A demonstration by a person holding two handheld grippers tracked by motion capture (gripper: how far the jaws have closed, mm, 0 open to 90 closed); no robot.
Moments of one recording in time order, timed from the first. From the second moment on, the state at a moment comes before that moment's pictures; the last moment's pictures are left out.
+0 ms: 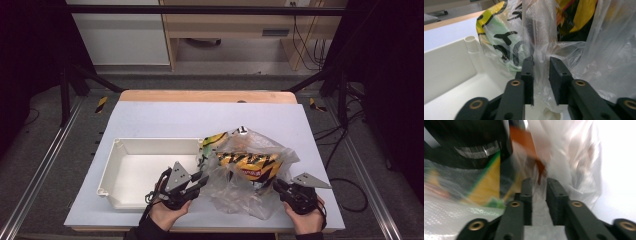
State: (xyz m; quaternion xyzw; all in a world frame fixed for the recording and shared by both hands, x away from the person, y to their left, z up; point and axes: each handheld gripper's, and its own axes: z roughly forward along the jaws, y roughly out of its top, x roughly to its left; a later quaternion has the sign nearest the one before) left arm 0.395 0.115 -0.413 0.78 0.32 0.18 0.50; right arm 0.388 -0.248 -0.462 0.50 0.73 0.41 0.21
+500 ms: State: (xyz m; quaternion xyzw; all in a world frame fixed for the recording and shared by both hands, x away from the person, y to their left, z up) left arm 0.367 0.111 -0.359 0.75 0.27 0.17 0.57; right arm 0.360 -0.257 -0.378 0.44 0.68 0.50 0.31
